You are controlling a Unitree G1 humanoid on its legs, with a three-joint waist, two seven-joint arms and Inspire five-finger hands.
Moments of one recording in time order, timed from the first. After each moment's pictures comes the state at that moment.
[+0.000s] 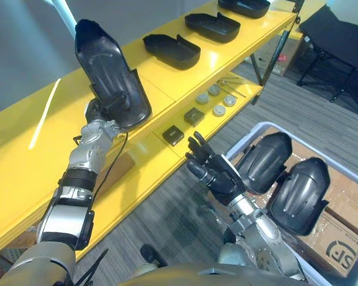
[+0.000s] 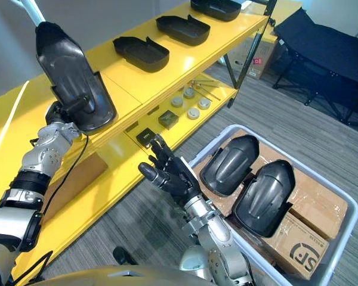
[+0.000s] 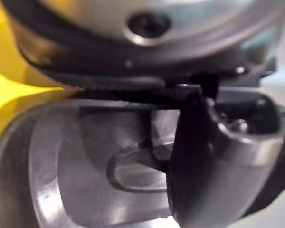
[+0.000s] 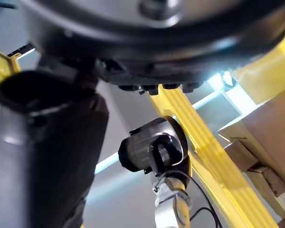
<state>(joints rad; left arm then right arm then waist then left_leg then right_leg) -0.70 0.47 -0.06 0.63 -0.74 0.14 0.36 0.25 -0.19 0.31 -0.20 0.52 -0.08 0.31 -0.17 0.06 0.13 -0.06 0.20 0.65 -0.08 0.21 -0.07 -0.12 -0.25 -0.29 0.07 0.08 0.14</state>
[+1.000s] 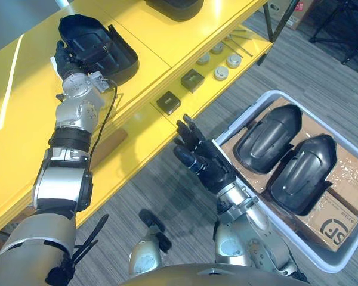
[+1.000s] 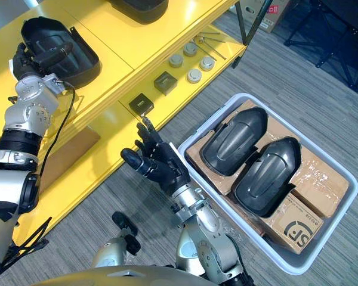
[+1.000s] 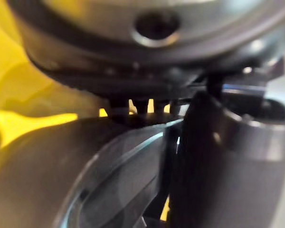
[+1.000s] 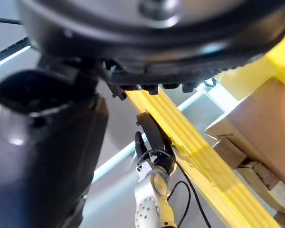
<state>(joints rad) -0.99 0.53 -0.01 0.70 -0.67 0.22 0.59 0.17 -0.18 0.41 -0.32 0.52 -0.05 0.21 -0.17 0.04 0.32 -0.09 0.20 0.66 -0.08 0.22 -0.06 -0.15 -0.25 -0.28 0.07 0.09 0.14</state>
